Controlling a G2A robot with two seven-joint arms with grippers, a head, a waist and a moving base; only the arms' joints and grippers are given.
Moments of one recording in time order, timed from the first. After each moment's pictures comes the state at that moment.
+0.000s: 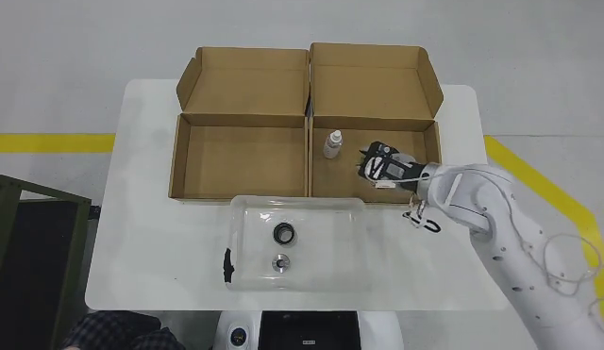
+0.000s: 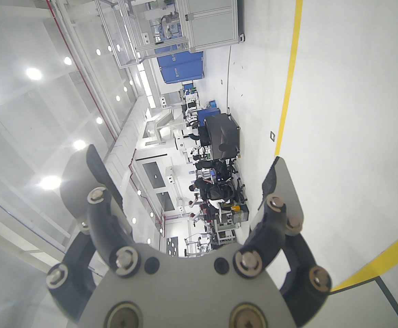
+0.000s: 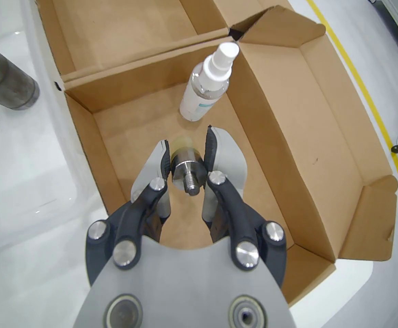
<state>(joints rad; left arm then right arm) -0.01 -0.37 -0.75 -1.25 2.03 -0.40 0.22 -1.06 -0.99 1.15 -1.78 -1.22 -0.67 0.58</state>
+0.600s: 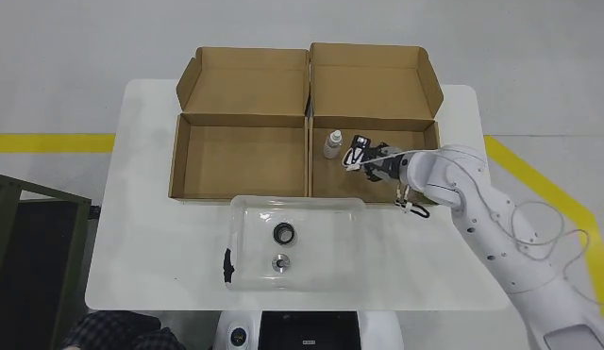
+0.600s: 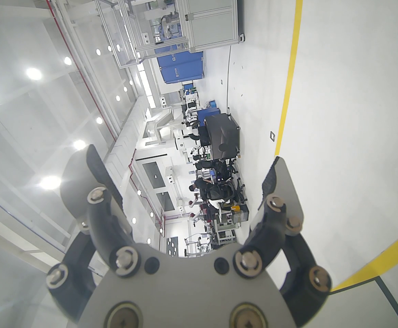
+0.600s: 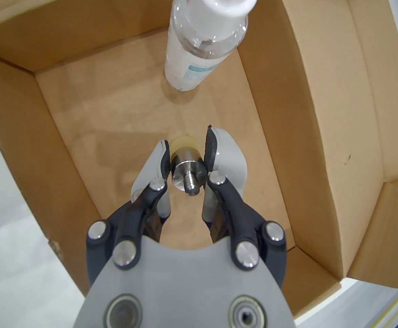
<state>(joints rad) -0.01 -0.37 -0.75 -1.25 2.03 -0.40 0.22 -0.87 -1.04 0.97 -1.58 -1.25 -0.66 0.71</state>
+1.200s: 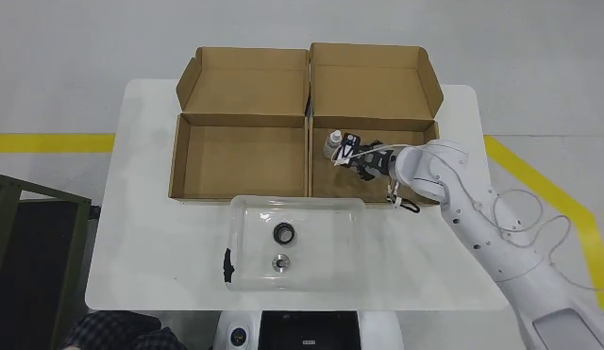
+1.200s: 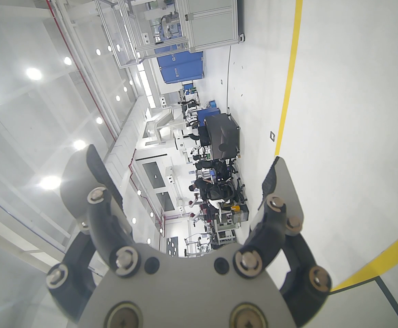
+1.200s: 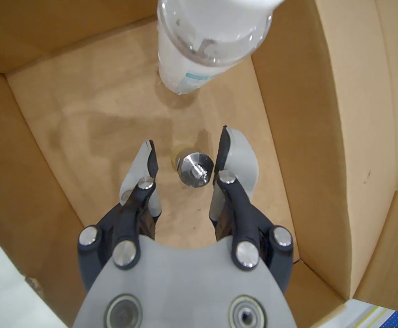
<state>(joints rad) -0.01 -0.37 -0.75 -1.25 2.03 -0.40 0.22 -0.80 -1.08 0.90 -1.50 -1.25 -0.63 0.73</state>
